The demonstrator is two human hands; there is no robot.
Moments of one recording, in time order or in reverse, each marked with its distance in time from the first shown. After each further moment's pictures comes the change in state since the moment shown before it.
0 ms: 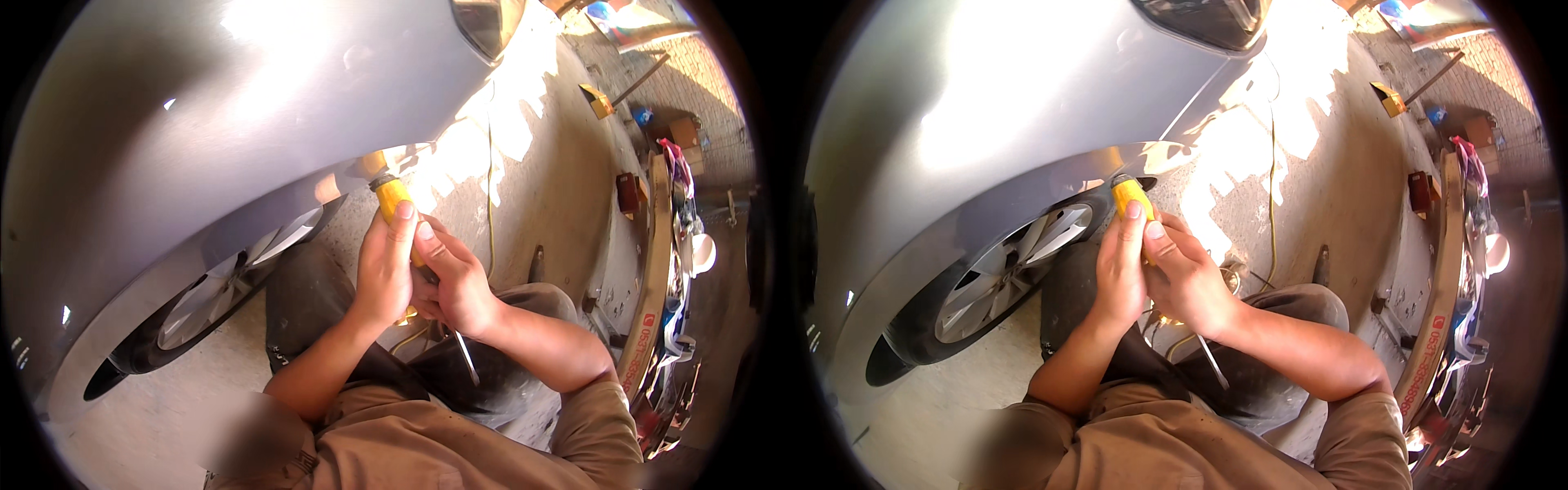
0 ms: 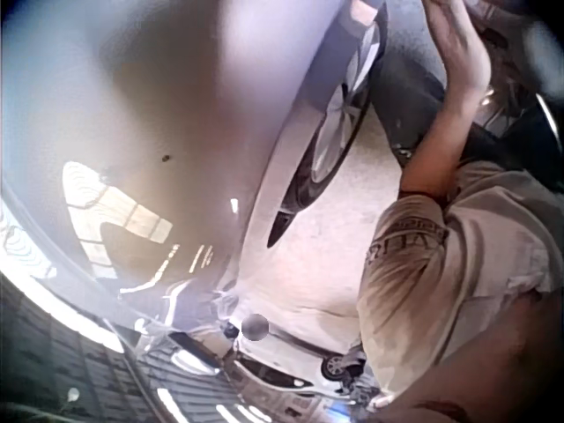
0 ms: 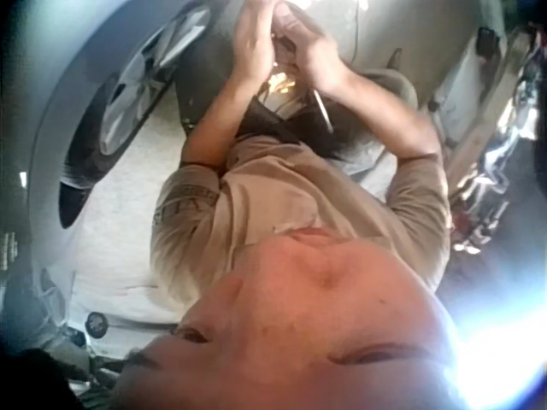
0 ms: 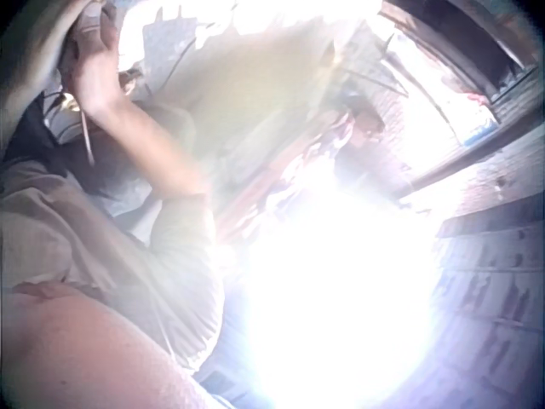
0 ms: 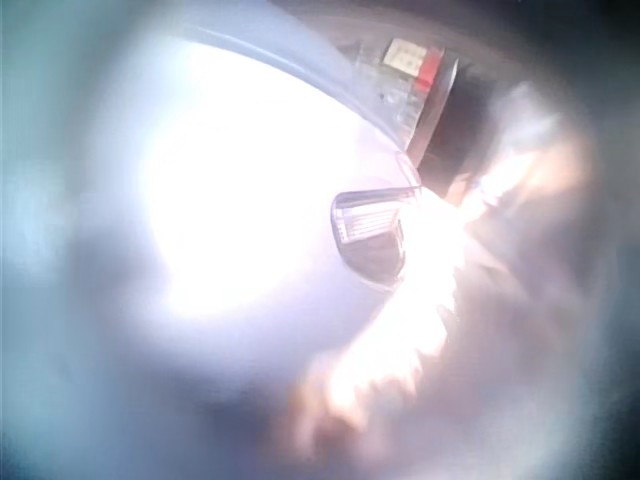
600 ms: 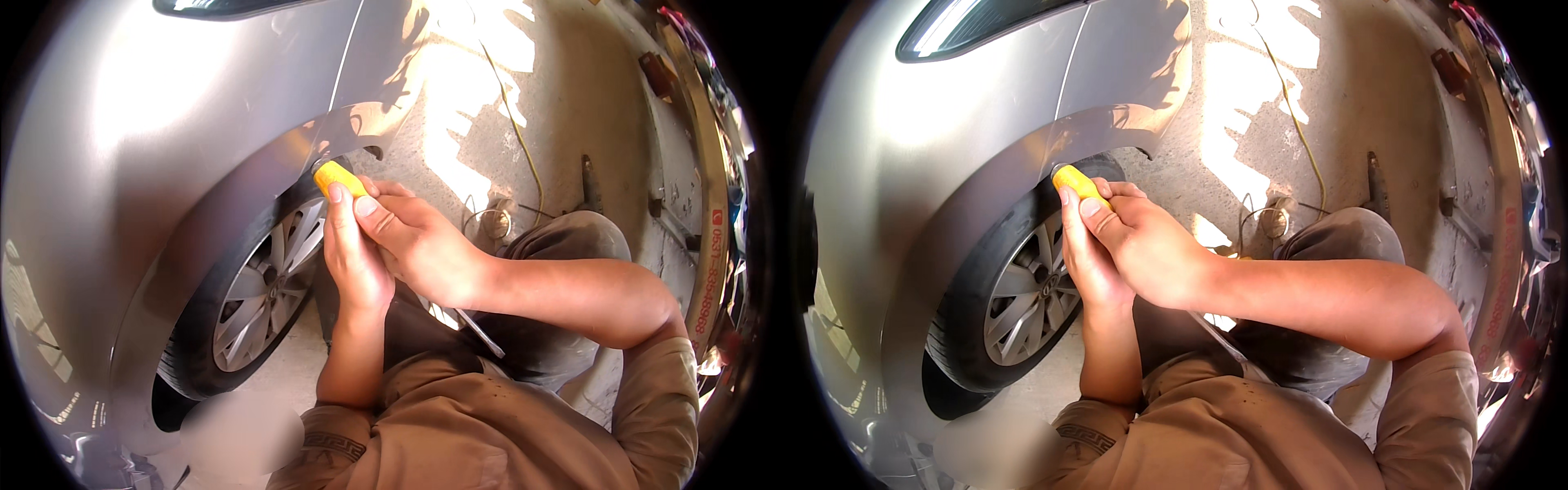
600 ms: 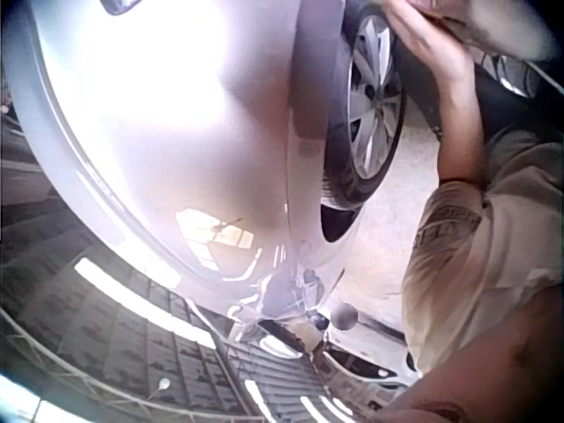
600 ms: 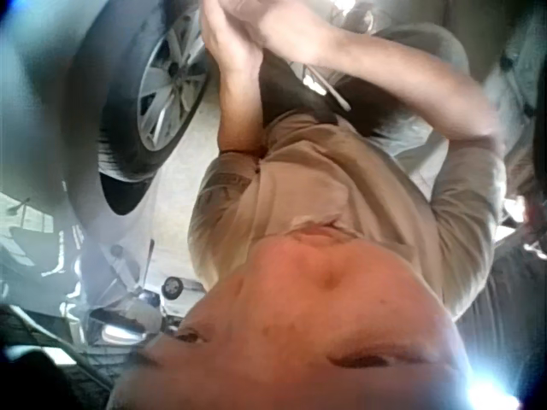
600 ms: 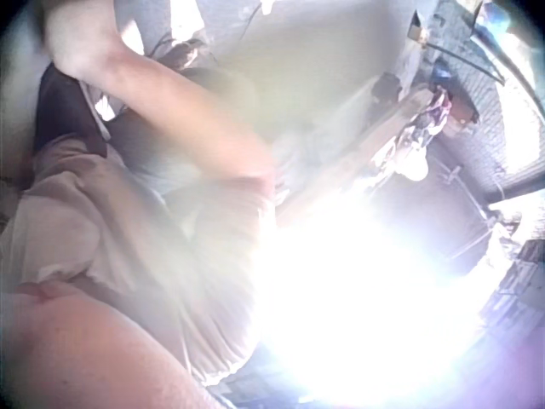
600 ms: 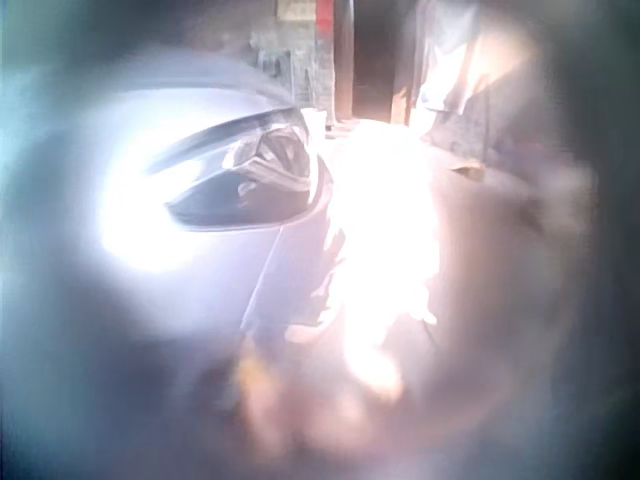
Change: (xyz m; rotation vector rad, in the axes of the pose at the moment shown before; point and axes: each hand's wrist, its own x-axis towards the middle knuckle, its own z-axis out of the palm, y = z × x) left_hand 0.002 -0.008 -0.005 -0.070 0.021 -0.088; right_hand 0.019 0.033 -0.009 -0.125 -0.019 -0.373
